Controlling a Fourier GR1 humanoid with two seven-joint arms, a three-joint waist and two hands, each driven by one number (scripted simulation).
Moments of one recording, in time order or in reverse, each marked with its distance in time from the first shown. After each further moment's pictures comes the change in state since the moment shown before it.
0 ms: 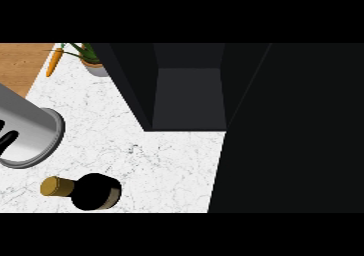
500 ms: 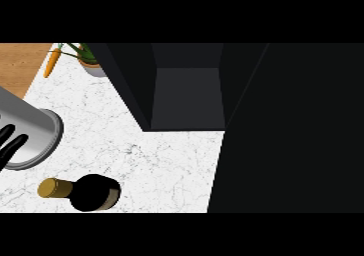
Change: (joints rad) left arm 0.028 -0.051 -0.010 0.045 -0.029 -0.103 -0.055; right arm -0.042 -0.049 0.028 -0.007 0.023 -0.065 0.037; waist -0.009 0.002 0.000
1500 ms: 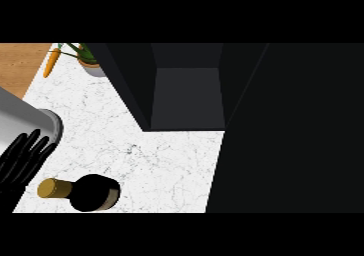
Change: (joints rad) left arm 0.084 -0.154 -0.006 0.327 -0.357 -0.260 -0.352; right arm -0.090 -0.078 0.033 0.000 0.027 -0.098 0.050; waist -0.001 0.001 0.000
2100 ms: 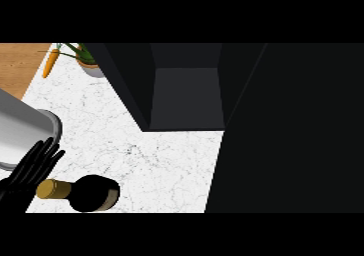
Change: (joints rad) left arm -0.018 -0.002 0.032 0.262 -0.161 -0.098 -0.211; right arm 0.002 -0.053 0.030 -0.004 0.012 -0.048 -0.007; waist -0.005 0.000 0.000
